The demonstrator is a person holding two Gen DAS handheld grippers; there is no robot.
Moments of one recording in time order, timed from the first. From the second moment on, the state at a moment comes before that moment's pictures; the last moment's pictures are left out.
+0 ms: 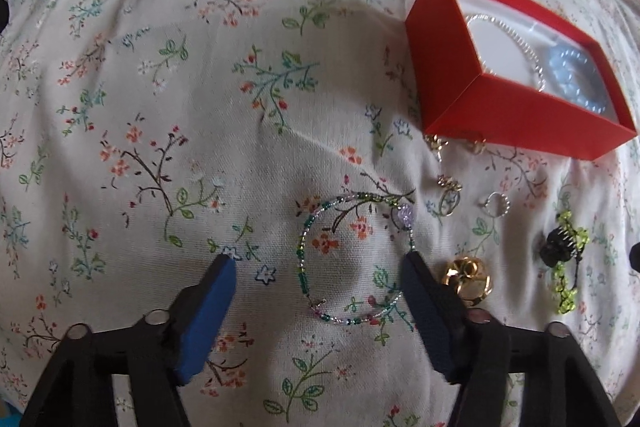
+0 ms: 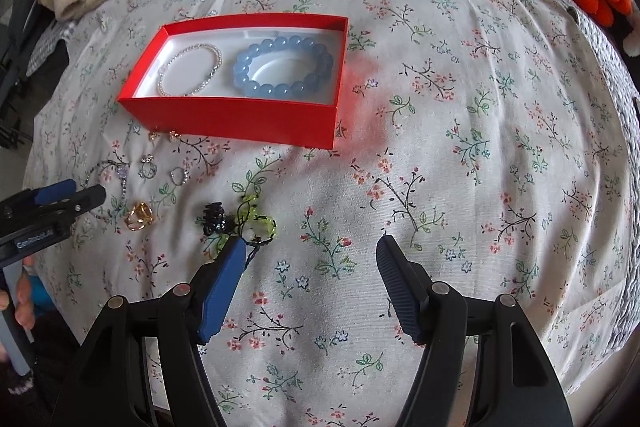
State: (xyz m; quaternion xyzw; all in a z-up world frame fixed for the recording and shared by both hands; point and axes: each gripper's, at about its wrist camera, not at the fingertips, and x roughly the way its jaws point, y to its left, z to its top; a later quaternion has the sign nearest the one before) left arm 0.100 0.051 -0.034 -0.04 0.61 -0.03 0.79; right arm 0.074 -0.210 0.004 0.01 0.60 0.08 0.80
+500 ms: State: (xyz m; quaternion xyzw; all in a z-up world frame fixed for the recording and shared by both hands) left arm 0.105 0.025 -0.039 0.01 0.60 -0.03 0.80; right arm 0.078 -0.208 -0.007 0.01 0.61 0.08 0.79
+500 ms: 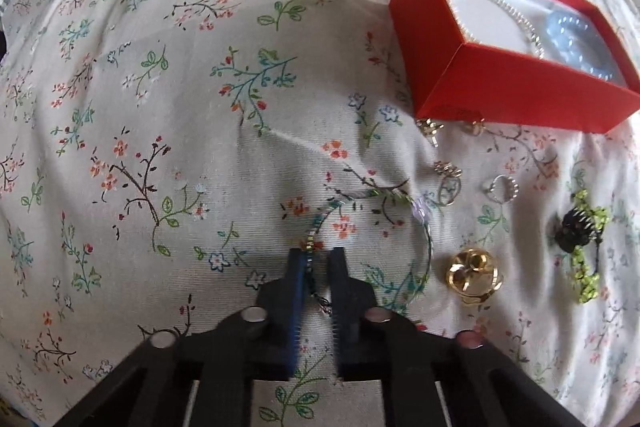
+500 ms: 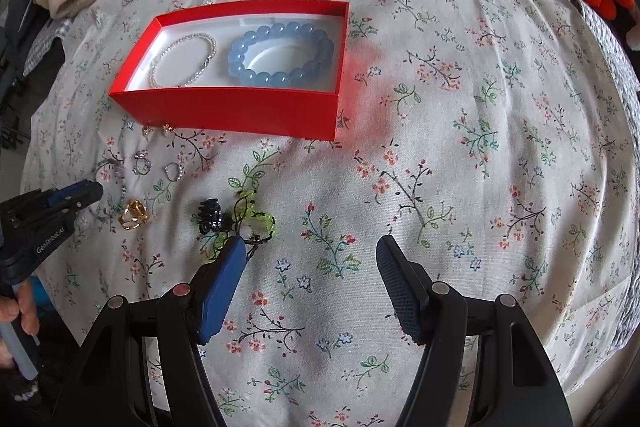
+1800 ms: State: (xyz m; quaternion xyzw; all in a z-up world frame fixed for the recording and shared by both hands) left arm 0.085 0.039 -0.009 0.00 0.57 -0.05 0.82; right arm 0.080 -0.155 -0.040 -0.03 0.63 0.12 0.77
